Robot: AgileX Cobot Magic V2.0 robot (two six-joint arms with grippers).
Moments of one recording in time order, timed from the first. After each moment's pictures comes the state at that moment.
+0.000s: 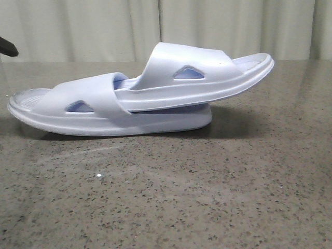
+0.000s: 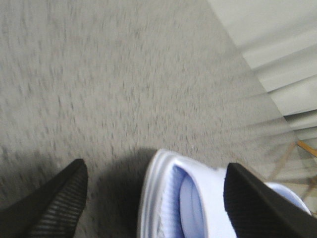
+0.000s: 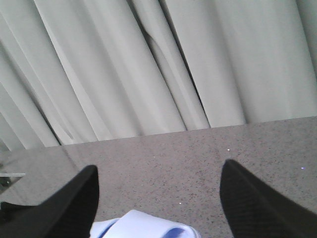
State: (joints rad) left arm 0.03 1.20 -0.50 -1.79 0.63 1.09; right arm 0.42 0.53 -0.60 0.01 0.10 0.30
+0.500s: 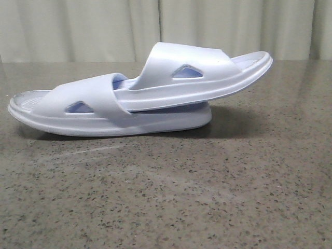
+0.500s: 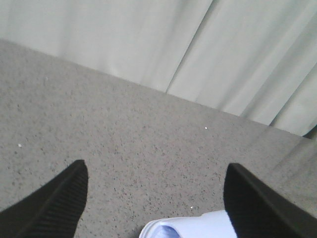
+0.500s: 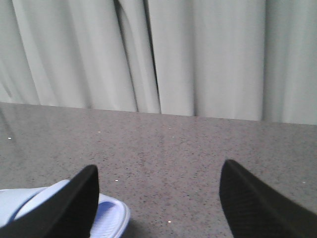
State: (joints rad) left arm 0.05 0.78 -0.51 -1.69 0.49 1.32; right arm 0.37 0.53 -0.60 -0.25 0.20 0.30
